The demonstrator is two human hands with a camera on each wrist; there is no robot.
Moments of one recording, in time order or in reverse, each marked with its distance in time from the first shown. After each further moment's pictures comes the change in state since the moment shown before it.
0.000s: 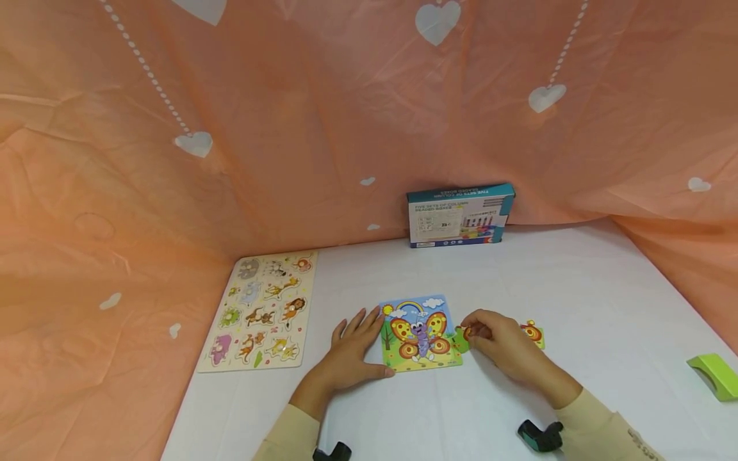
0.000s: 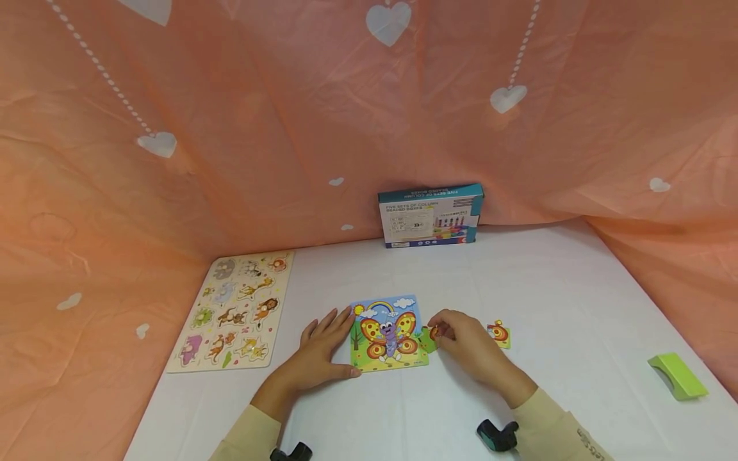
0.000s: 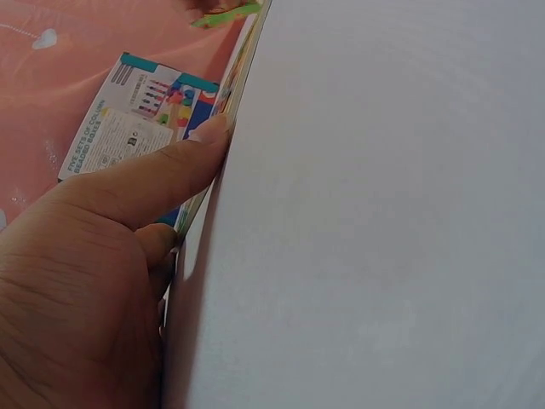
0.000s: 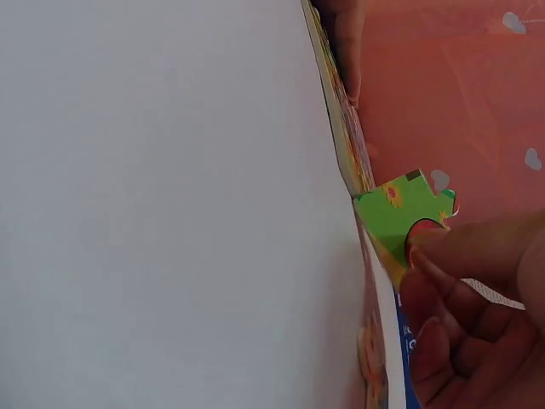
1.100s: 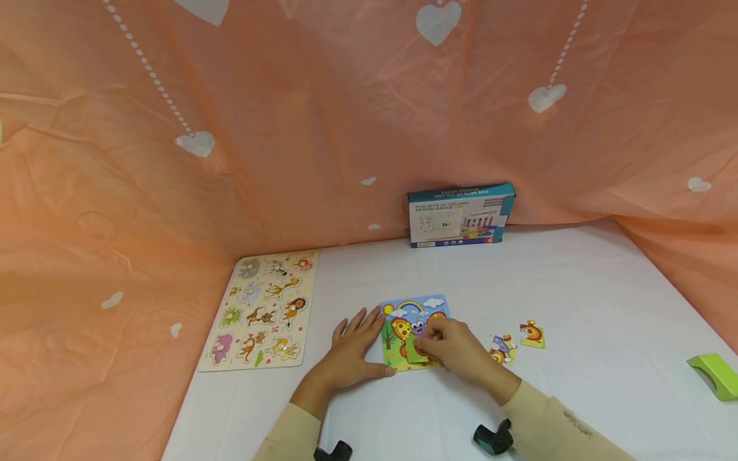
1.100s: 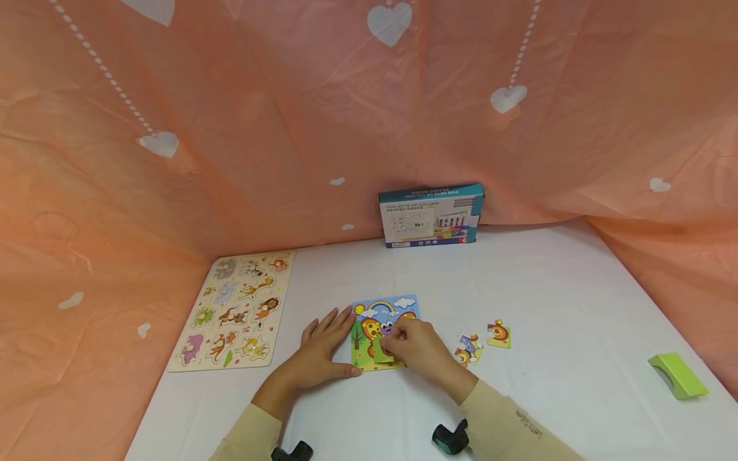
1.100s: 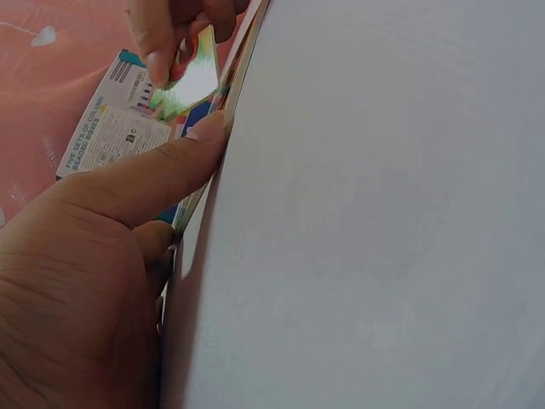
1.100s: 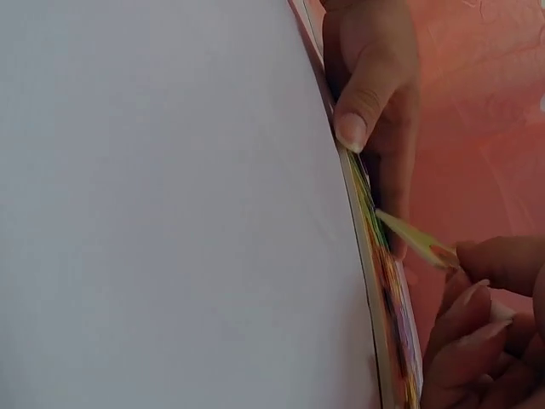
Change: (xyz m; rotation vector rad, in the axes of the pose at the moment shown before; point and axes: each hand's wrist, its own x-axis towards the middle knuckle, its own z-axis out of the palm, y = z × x) left_hand 0.000 -0.002 0.000 0.004 -0.004 0.017; right_hand 0.027 -0.045 0.060 0.213 -0.070 0.090
